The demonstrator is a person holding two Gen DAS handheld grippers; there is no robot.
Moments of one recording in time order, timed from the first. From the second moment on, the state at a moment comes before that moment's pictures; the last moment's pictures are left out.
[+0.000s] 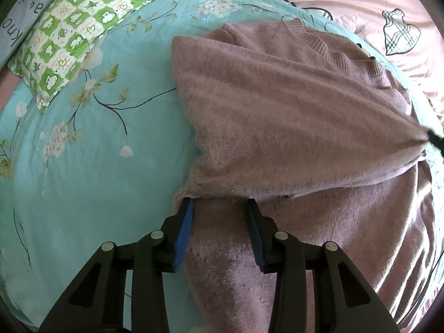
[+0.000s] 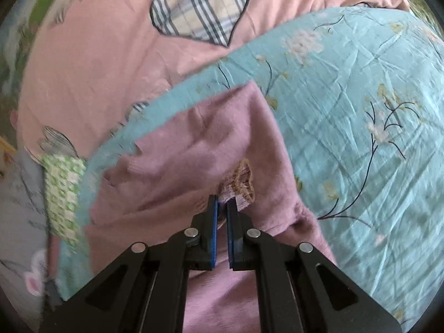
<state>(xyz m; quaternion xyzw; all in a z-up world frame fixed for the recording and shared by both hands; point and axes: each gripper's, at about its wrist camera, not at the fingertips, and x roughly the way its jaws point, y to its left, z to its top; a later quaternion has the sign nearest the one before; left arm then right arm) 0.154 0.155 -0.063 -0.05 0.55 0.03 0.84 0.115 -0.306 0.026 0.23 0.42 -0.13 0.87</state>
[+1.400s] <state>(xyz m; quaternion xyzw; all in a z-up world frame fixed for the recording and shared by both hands) 0.370 0.105 -0.047 0.14 0.54 -0.18 0.81 0.335 -0.266 -0.006 -0.13 0.55 0.10 0.82</state>
